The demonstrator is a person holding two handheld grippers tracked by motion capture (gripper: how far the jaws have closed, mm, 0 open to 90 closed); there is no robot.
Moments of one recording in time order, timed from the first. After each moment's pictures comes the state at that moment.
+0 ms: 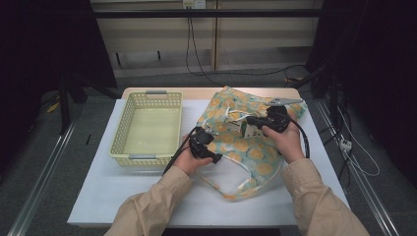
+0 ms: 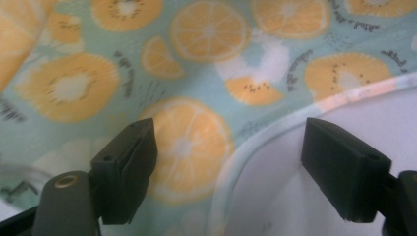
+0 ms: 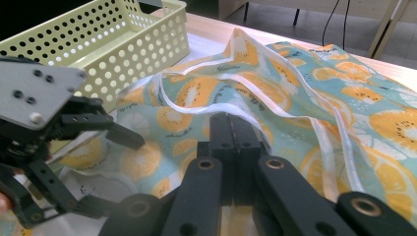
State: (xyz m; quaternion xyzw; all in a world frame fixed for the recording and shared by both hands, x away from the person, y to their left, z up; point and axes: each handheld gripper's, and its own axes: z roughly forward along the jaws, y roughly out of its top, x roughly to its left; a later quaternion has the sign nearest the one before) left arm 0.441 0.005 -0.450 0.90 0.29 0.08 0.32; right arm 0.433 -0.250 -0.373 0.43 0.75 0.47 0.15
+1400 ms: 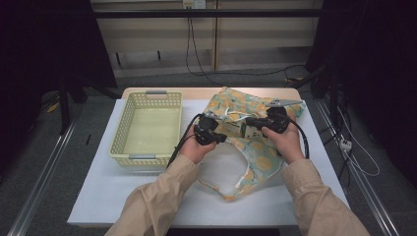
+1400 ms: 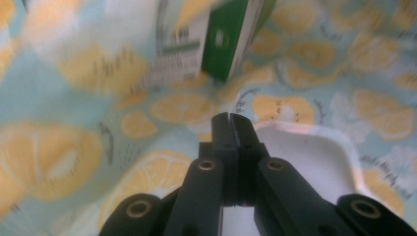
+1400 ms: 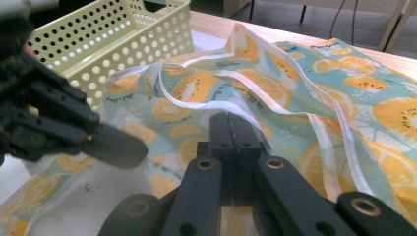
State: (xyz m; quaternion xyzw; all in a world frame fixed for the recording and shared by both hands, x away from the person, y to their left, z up) left arm 0.449 -0.006 -0.393 0.86 0.30 0.04 0.40; right arm 0.434 -0.249 -0.379 0.43 0.75 0.48 0.14
